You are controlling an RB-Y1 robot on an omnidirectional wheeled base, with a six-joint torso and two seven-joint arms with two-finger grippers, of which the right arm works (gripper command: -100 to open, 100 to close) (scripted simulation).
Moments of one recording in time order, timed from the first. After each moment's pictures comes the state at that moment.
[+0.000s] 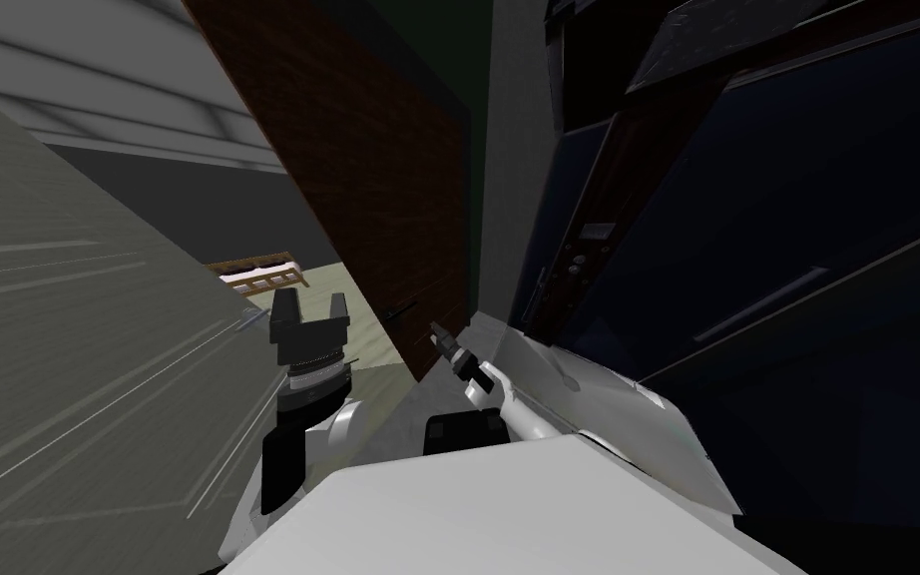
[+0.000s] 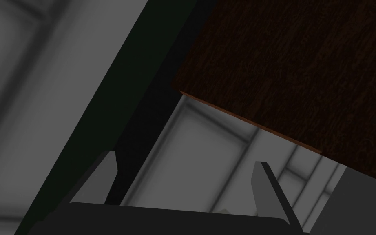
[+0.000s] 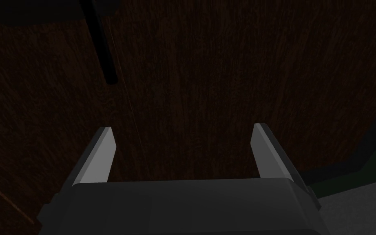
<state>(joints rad) -0.13 -0.11 0.68 -1.37 0.07 -0.40 -0.29</state>
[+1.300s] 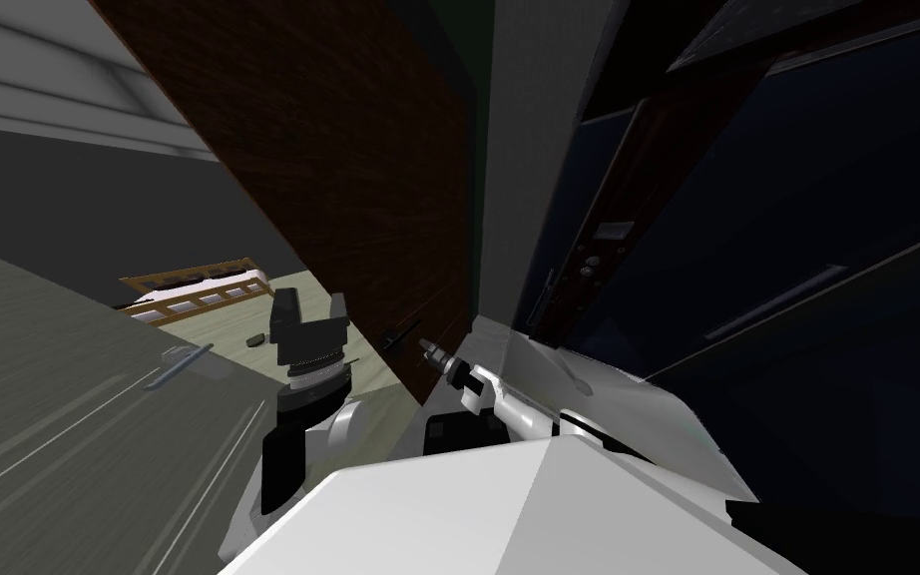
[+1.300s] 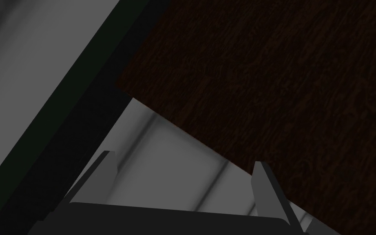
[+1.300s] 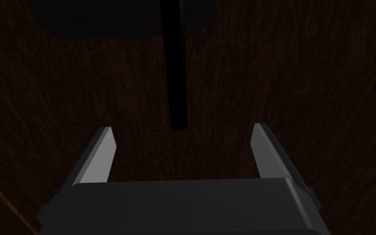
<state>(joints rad) -0.26 -0.10 0.84 -1.16 0.06 -0.35 -0.32</state>
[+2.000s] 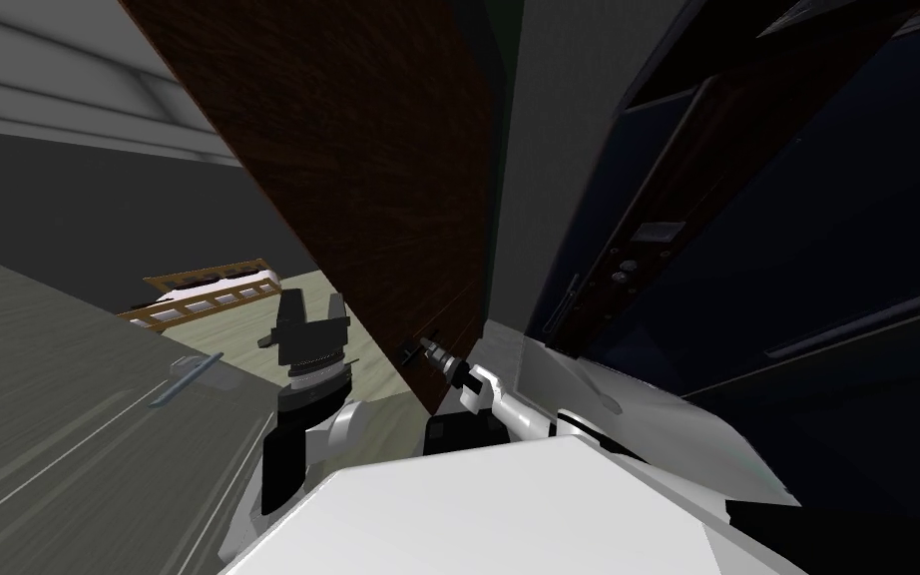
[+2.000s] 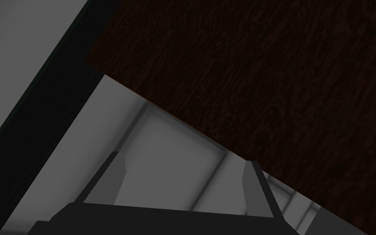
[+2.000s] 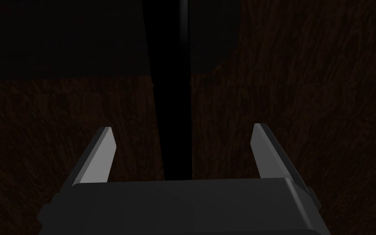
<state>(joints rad) -0.26 -0.07 0.82 -1.12 0.06 -0.36 -0.30</state>
